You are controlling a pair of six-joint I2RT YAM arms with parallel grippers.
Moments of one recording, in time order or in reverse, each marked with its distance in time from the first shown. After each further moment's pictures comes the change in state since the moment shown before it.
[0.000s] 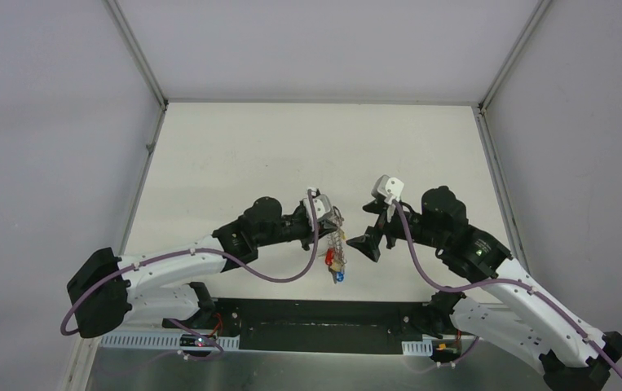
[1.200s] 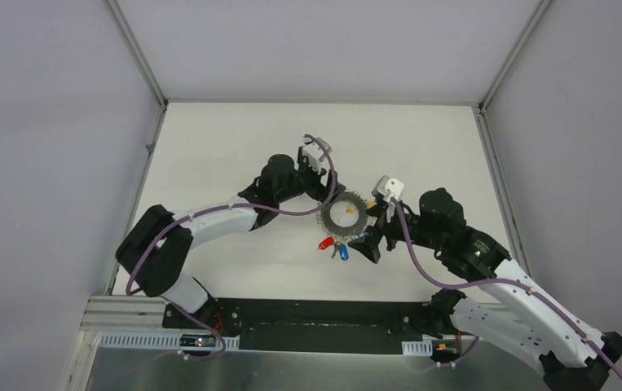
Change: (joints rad) left arm 0.250 0.459 0.273 0.166 -0.058 -0.185; right arm -0.002 -0.016 -0.020 -0.031 0.037 0.047
